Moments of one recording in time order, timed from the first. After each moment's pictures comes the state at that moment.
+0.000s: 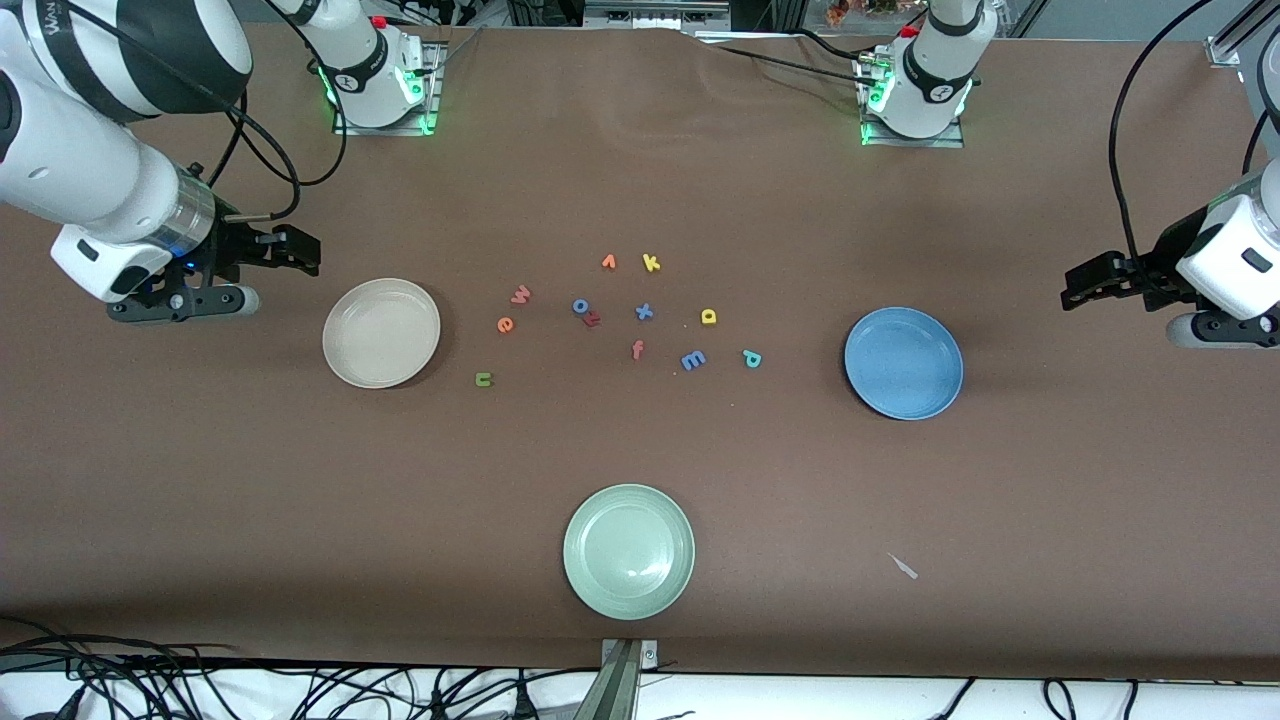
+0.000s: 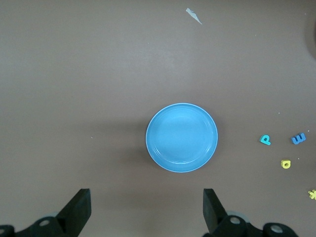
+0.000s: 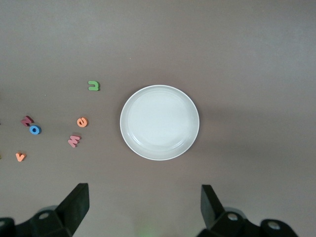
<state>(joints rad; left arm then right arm) 0.02 0.14 -0.02 -1.54 -0.03 1.60 -0.02 0.18 0.11 0.00 -1.67 0.00 1.63 0.08</state>
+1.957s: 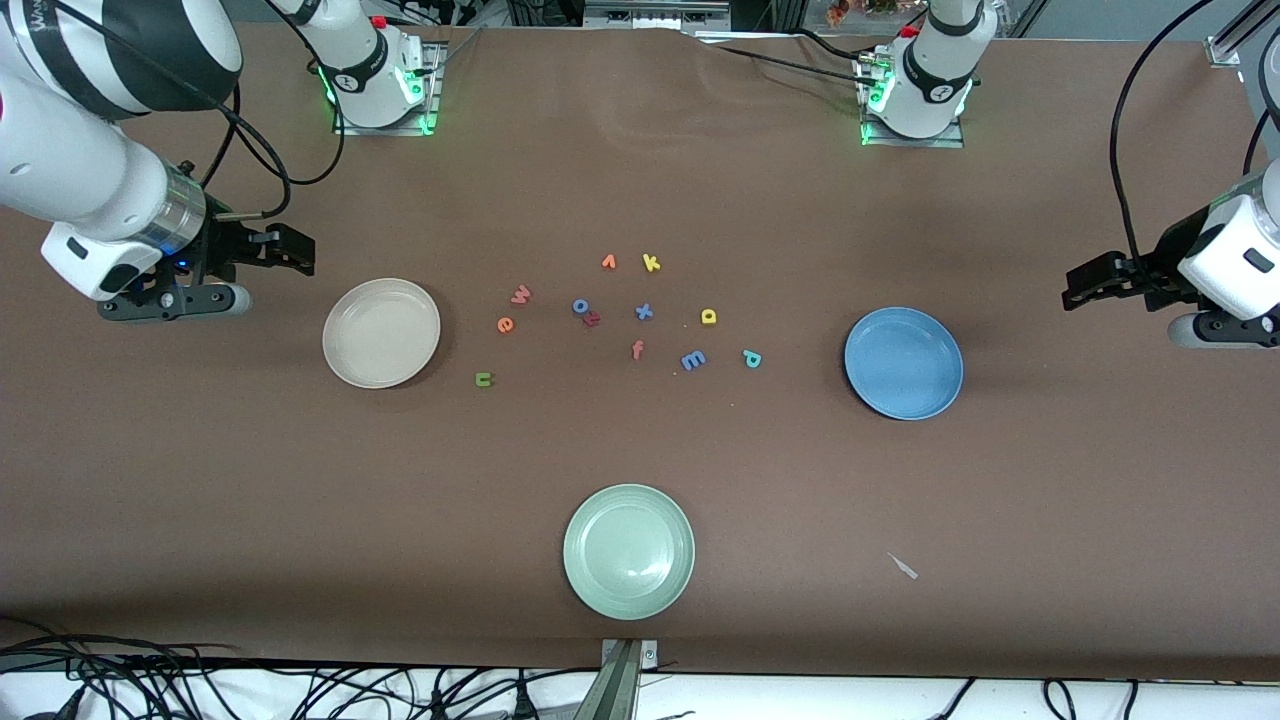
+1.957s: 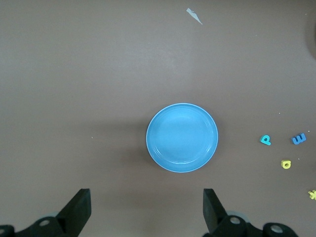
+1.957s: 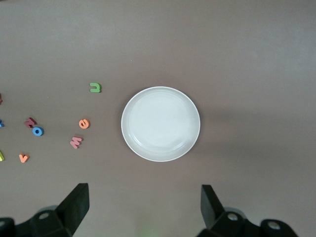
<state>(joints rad) 0.02 0.14 -0.02 -1.54 -0.03 1.60 -0.02 0.19 0.10 -0.01 -1.68 0.02 1.64 0.07</state>
